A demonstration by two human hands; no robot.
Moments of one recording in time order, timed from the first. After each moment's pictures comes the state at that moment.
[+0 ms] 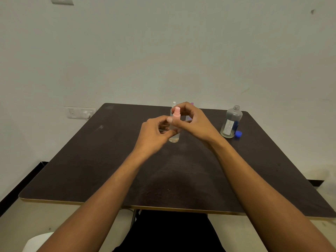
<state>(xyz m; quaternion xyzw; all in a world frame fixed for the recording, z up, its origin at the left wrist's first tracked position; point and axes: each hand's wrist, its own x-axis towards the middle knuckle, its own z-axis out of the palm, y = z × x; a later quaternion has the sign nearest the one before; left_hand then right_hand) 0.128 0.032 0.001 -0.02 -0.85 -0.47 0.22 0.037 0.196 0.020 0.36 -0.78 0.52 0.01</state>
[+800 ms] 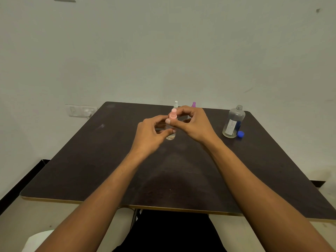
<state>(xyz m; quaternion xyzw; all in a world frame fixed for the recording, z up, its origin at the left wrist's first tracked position) 0.129 0.017 -0.004 0.00 -0.85 -0.46 0.24 0.040 0.182 0.014 0.34 -0.77 0.54 0.06</state>
